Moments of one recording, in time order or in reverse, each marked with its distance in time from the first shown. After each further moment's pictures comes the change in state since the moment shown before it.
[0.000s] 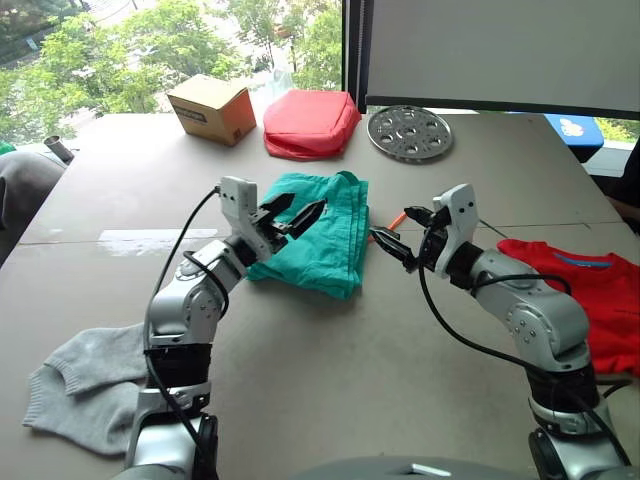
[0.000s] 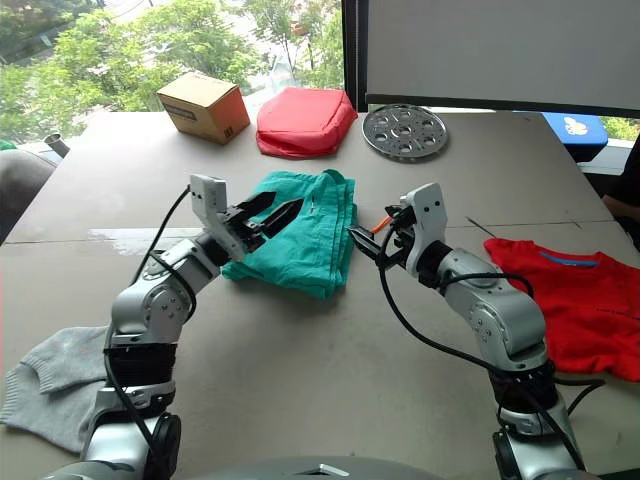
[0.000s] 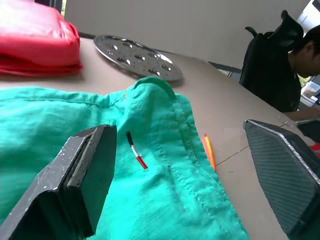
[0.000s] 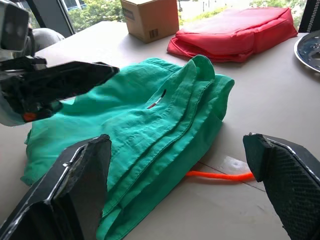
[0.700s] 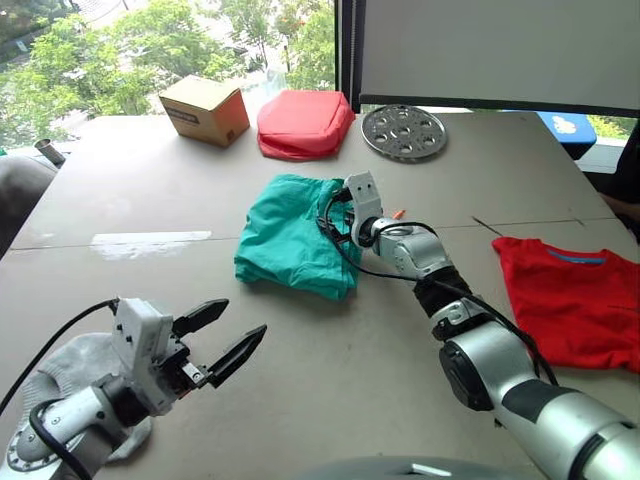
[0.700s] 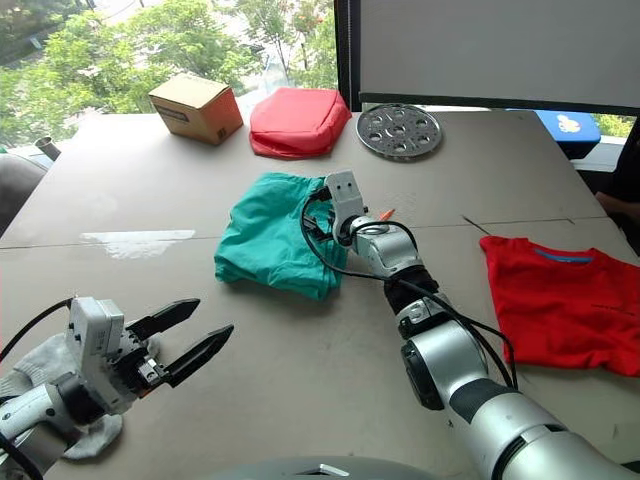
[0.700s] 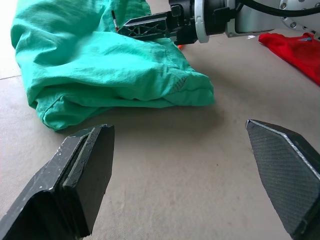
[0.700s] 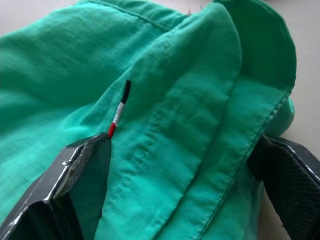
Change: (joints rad) left arm 0.963 0.156 0.359 -0.658 -0.115 -0.034 -0.141; right arm -0.557 0.392 0.042 1.141 -0.295 -0.287 -0.098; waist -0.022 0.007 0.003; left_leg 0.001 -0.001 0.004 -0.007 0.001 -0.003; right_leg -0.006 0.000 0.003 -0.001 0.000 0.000
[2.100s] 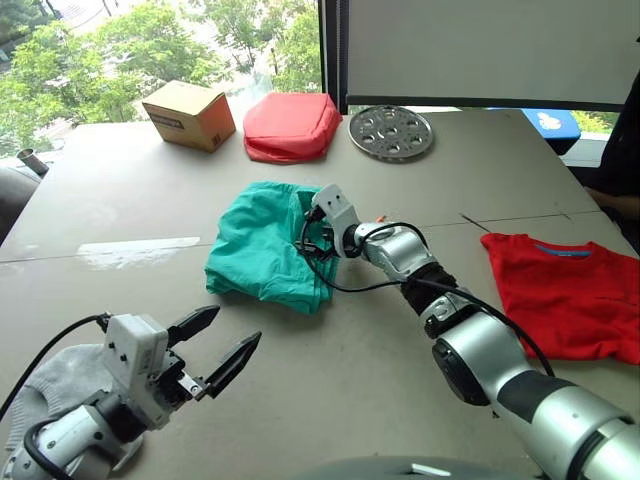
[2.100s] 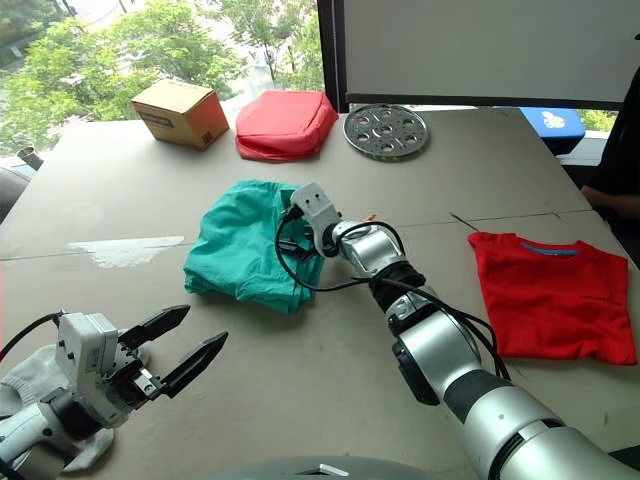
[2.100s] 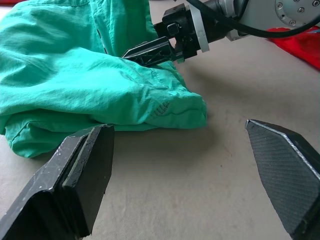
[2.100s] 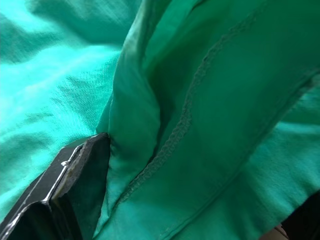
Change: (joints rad) left arm 0.071 -0.052 -0.020 -0.004 0.072 -0.113 0.017; right arm -0.036 0.009 0.153 0.084 -0.130 -0.078 0.231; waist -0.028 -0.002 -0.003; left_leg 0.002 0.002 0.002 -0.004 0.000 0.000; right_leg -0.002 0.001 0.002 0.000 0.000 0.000
